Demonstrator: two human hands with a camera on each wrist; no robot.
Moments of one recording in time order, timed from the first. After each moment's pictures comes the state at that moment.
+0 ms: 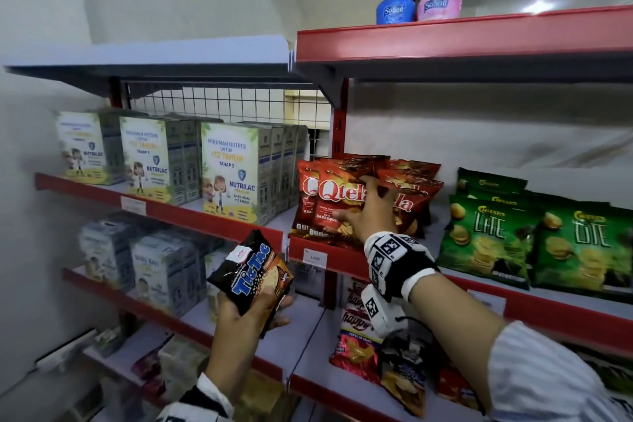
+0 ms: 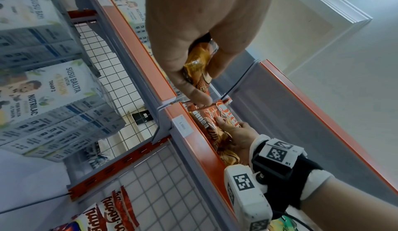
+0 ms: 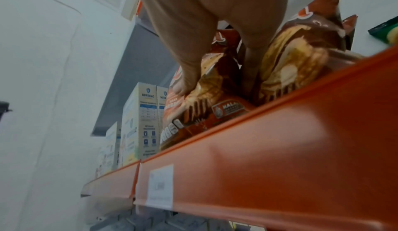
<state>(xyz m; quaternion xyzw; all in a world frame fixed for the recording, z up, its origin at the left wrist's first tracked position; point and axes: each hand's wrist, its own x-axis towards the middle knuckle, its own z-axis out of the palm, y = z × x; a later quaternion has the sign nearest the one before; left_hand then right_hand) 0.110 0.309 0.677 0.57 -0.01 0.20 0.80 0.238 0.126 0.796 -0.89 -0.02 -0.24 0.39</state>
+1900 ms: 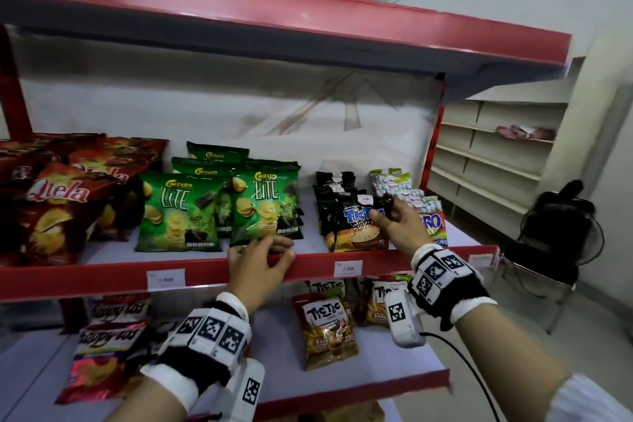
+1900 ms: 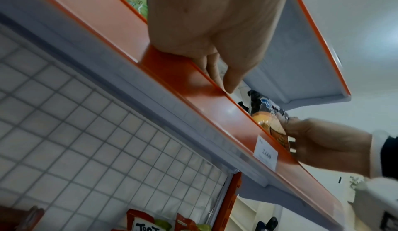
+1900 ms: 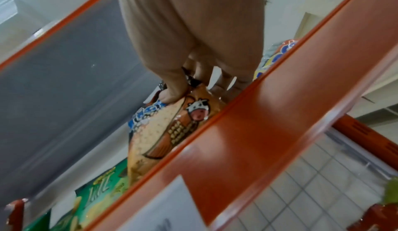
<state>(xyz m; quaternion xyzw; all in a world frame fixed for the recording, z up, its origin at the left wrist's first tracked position) 0.125 -0.109 0.727 0.85 -0.28 0.12 0.43 0.054 -0.347 0.779 -0.79 0.13 -0.32 0.51</state>
